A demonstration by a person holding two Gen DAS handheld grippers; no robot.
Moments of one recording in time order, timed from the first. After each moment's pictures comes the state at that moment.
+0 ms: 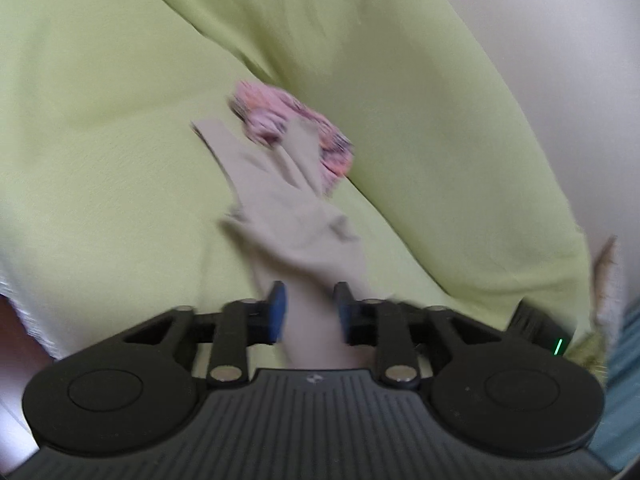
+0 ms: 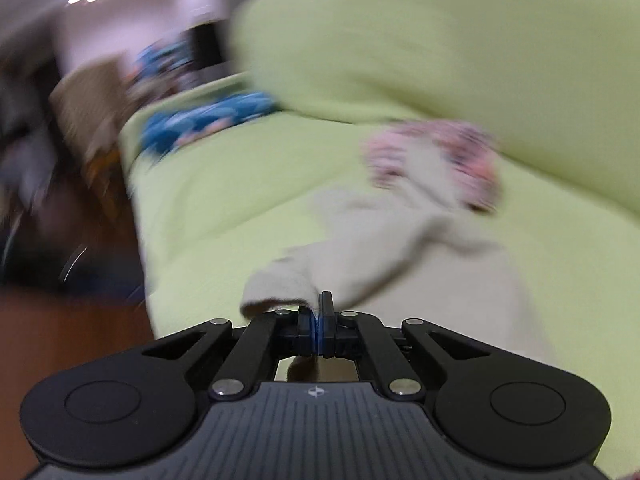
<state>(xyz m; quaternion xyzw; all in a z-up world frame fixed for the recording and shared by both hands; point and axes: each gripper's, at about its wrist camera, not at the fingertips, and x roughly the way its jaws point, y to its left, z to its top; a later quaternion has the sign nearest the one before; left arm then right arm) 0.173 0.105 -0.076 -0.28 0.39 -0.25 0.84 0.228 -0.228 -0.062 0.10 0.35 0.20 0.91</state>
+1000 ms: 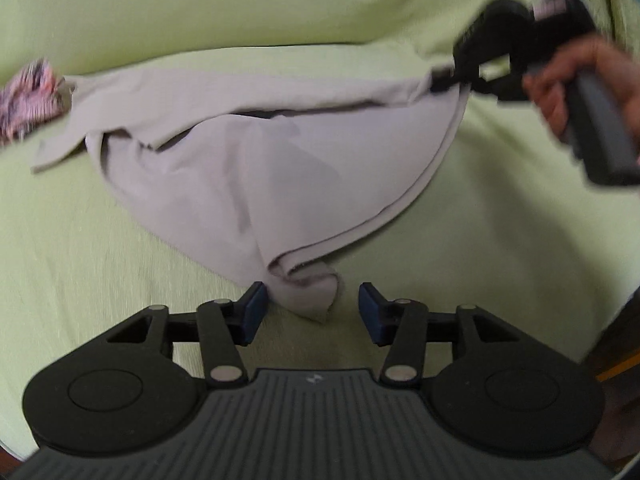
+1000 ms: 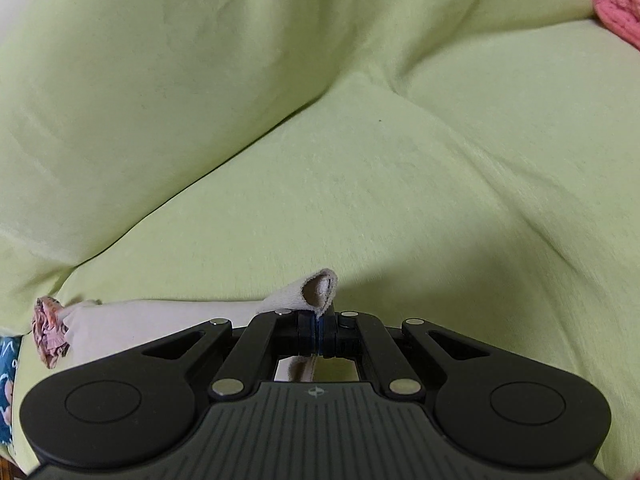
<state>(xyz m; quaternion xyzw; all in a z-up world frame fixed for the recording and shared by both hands) 0.027 -0.244 -0.142 0.18 0.39 -0.37 0.82 0.102 -0.593 -0.133 0.38 0.35 -0.22 0.83</state>
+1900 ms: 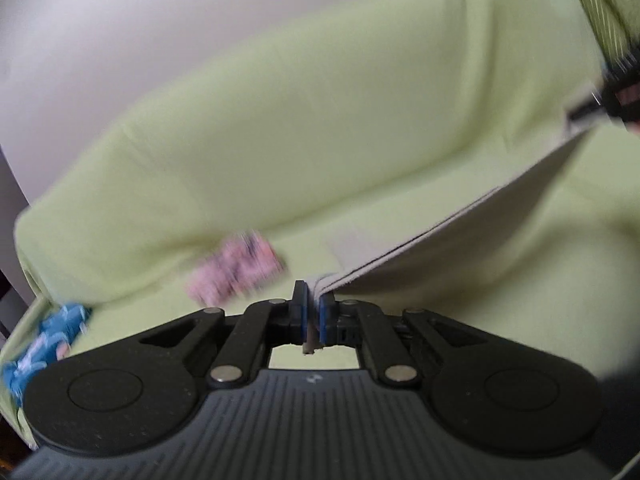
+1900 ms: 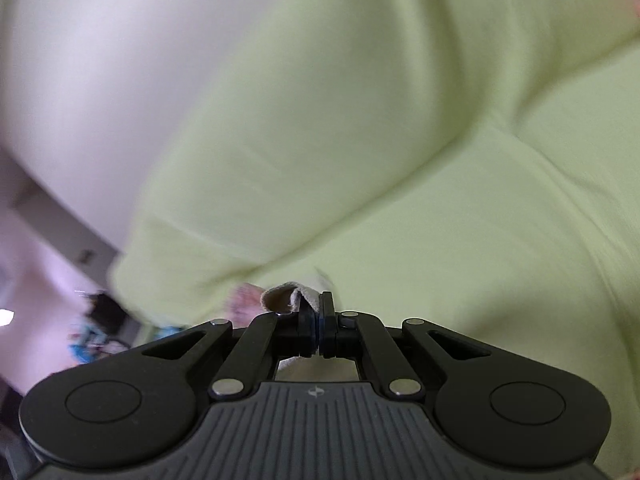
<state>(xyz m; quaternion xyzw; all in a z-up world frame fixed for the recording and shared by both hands) 0.021 -0.124 0.057 0.26 0.15 -0.26 0.92 -0.053 -0.532 0.020 0.44 0.19 -0.01 0.88</state>
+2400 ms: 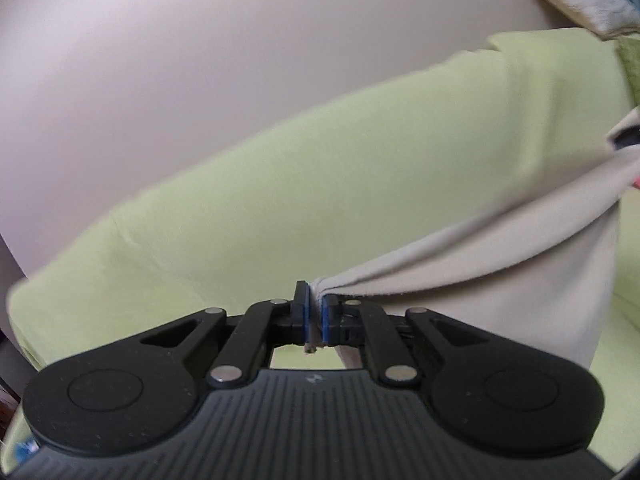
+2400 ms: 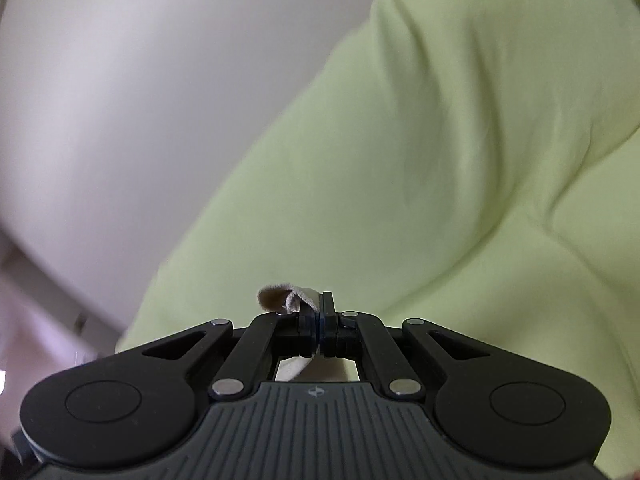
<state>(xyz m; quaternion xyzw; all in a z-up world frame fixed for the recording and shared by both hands) 0.209 -0.223 0.209 0.27 0.12 -0.27 0.91 0.050 -0.585 0.166 0.48 0.14 -0.11 0.86</state>
